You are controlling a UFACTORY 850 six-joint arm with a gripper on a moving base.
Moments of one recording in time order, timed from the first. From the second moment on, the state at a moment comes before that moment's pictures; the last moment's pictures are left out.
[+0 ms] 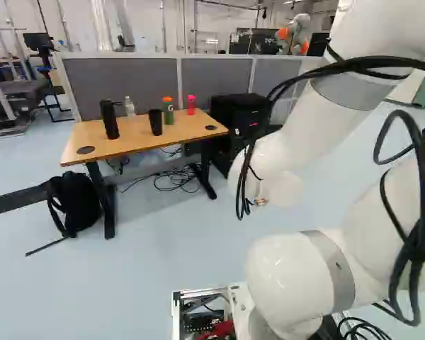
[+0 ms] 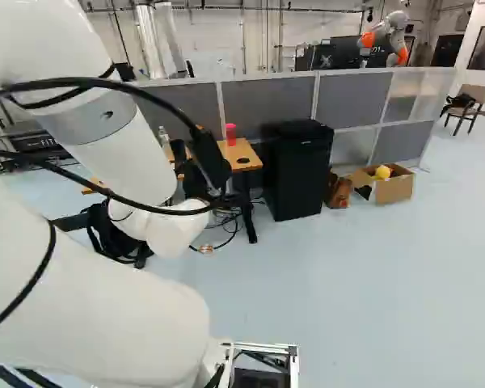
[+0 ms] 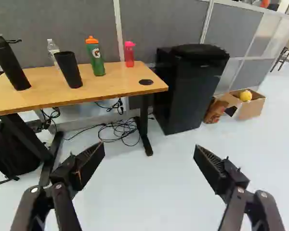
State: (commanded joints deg) arm 0.0 15.6 -5.4 0.0 50.0 0.0
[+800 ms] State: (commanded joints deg) arm 0.0 15.6 -5.4 0.0 50.0 0.0
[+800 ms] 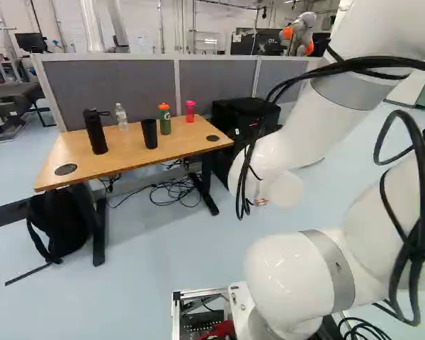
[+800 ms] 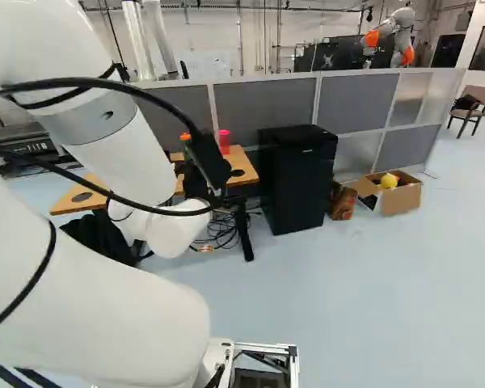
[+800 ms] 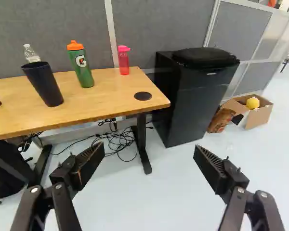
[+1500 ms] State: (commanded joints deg) arm 0.0 15.6 -5.4 0.0 50.0 0.0
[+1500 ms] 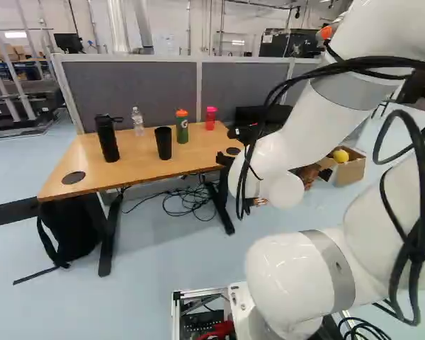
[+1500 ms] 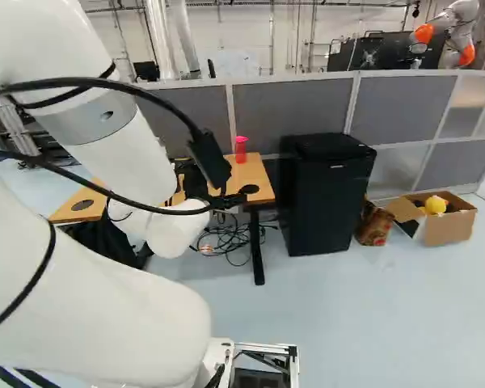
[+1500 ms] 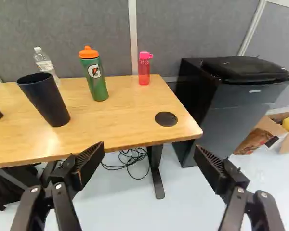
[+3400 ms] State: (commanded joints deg) arm -0.9 3.7 -16.1 -7.4 50.0 0.0
